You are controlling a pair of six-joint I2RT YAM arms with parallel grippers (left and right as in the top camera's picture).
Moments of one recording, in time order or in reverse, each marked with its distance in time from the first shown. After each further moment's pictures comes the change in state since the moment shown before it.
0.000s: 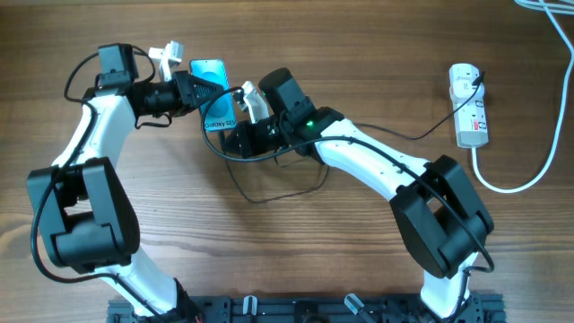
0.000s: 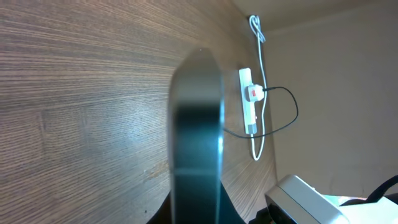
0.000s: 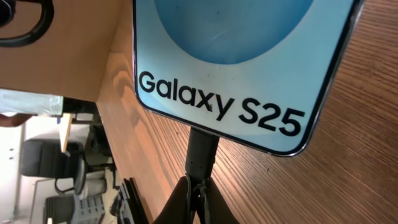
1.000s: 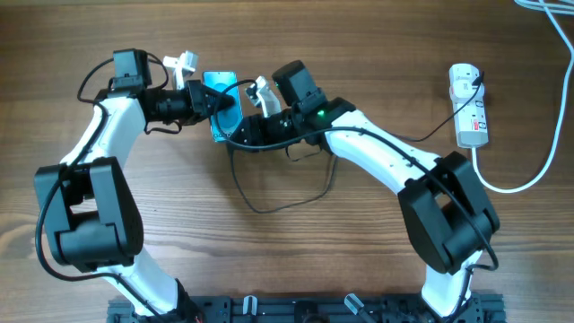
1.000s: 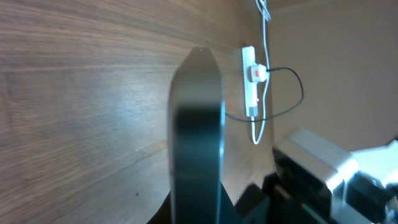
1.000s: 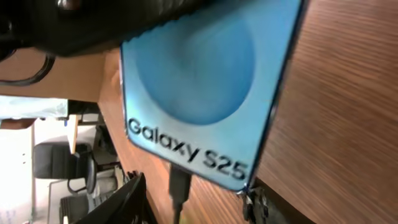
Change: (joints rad) left arm -0.044 -0.003 -0.033 -0.043 -0.007 0.022; right arm -0.062 0.000 0.019 -0.137 -0.052 -0.035
